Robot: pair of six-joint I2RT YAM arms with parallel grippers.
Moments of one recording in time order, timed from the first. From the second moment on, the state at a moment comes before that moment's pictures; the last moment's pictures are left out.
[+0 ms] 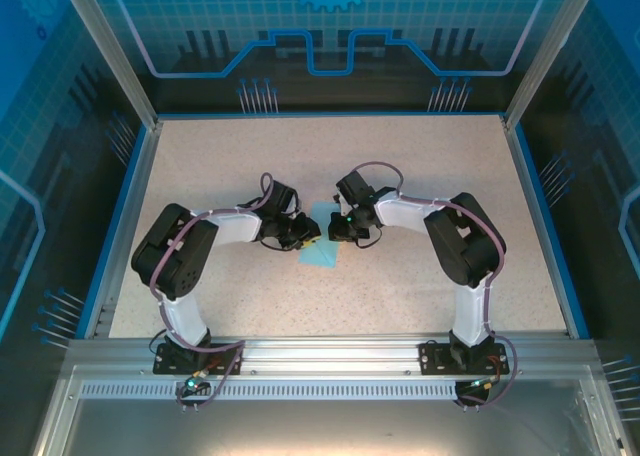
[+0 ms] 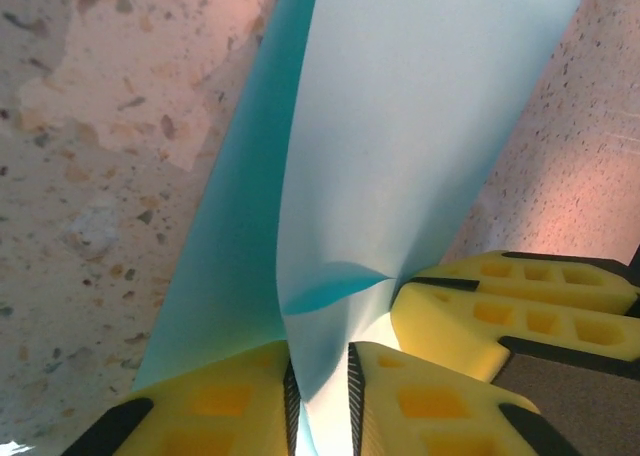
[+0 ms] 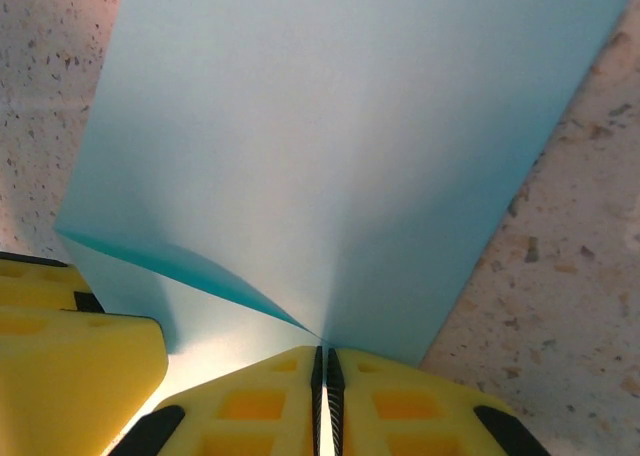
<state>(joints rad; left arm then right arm) -0.44 1.82 0.91 -0.10 0.49 -0.98 0.59 1.96 1.21 -0.44 -0.30 0.56</state>
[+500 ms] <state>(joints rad) -0.44 1.68 0.94 -0.24 0.39 -0.84 0.52 1.72 1.13 -0.38 -0.31 0.58</state>
